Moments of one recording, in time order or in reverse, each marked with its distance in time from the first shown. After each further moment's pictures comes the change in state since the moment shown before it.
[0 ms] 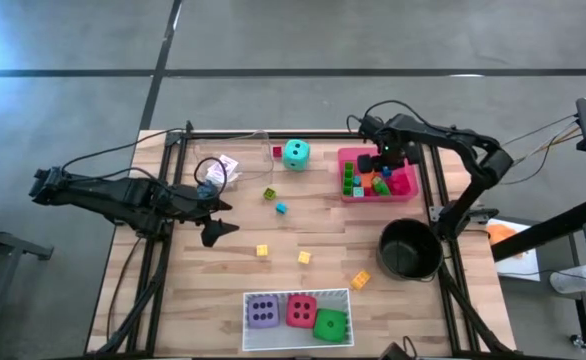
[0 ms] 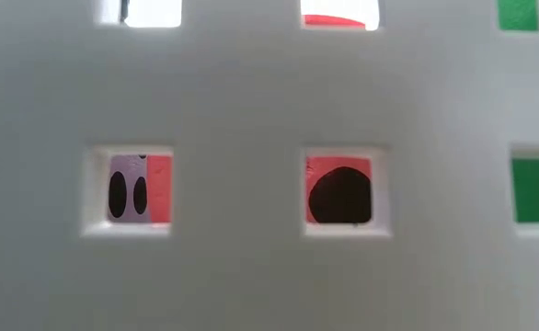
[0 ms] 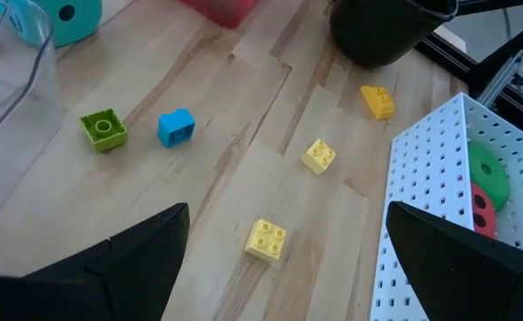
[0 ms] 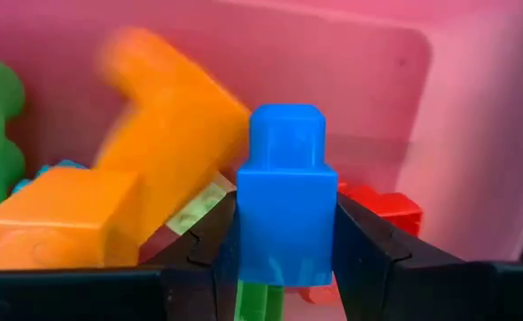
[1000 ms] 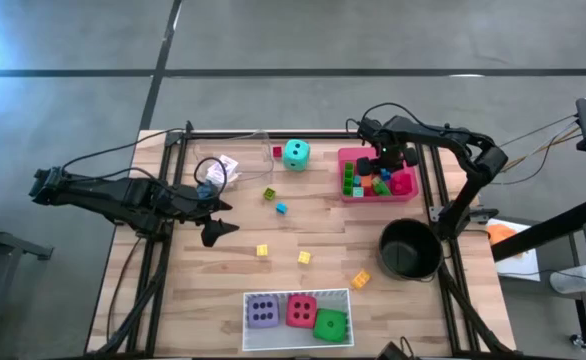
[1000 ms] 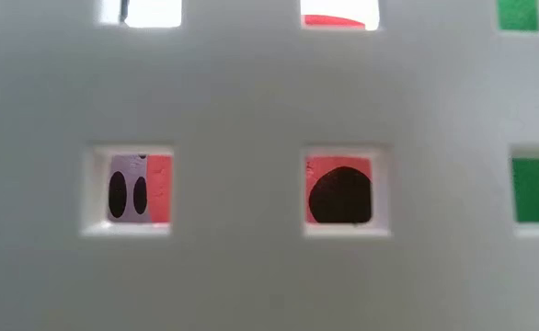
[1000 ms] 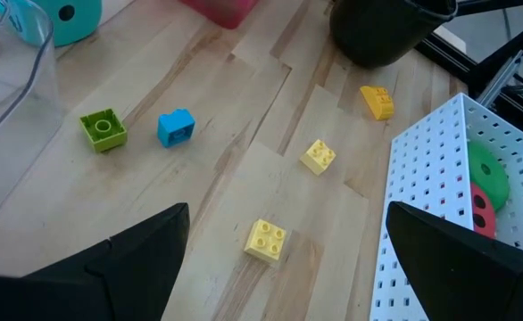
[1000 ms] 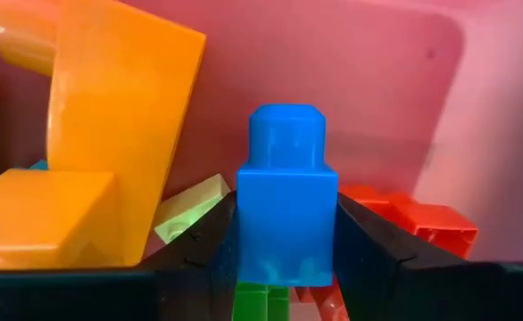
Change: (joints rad) left arm 0.000 0.000 0.000 0.000 0.000 -0.001; right arm -0.002 0.042 -0.014 0.025 -0.025 -0.021
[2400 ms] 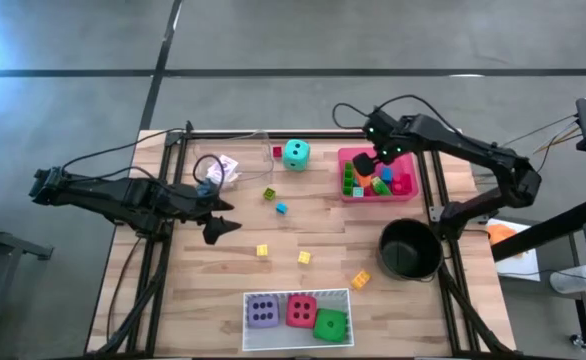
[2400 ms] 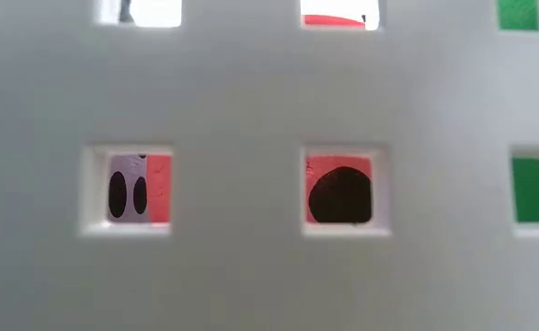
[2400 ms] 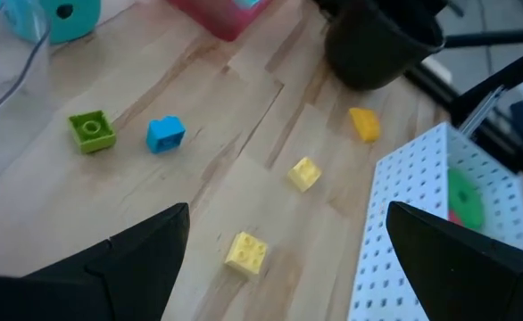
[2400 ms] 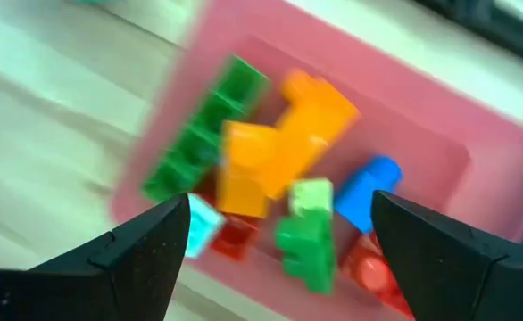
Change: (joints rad) left arm 0.001 0.000 0.000 0.044 -0.005 -0.078; right arm 0.200 -0.321 0.129 -0.031 -0.003 -0.193
